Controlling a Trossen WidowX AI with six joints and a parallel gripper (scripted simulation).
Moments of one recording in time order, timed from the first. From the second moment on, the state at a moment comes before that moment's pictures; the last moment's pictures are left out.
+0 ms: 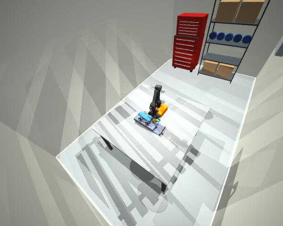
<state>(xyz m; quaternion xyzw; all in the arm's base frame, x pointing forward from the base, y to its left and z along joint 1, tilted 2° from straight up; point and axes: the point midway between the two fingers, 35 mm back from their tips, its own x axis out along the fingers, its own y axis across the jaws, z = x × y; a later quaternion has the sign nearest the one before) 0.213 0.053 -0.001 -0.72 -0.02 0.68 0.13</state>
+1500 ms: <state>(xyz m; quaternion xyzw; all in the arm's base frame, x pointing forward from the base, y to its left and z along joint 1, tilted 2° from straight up) 0.202 0.046 0.058 -0.71 -0.02 0.69 0.13</state>
